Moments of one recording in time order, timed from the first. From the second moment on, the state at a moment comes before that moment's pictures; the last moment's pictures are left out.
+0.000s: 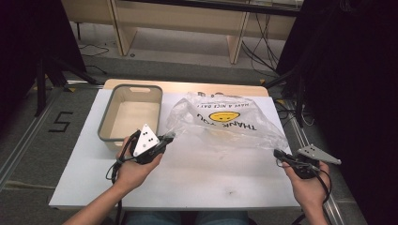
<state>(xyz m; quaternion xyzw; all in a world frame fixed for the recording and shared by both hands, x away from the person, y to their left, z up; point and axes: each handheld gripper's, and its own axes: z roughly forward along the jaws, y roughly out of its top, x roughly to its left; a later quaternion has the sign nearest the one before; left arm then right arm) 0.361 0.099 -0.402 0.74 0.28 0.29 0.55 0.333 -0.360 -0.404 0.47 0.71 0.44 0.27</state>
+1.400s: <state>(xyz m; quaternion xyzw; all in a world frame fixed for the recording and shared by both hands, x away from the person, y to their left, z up) 0.362 0.108 -0.363 0.68 0.28 0.34 0.59 0.328 -0.352 -0.363 0.43 0.66 0.50 0.35</state>
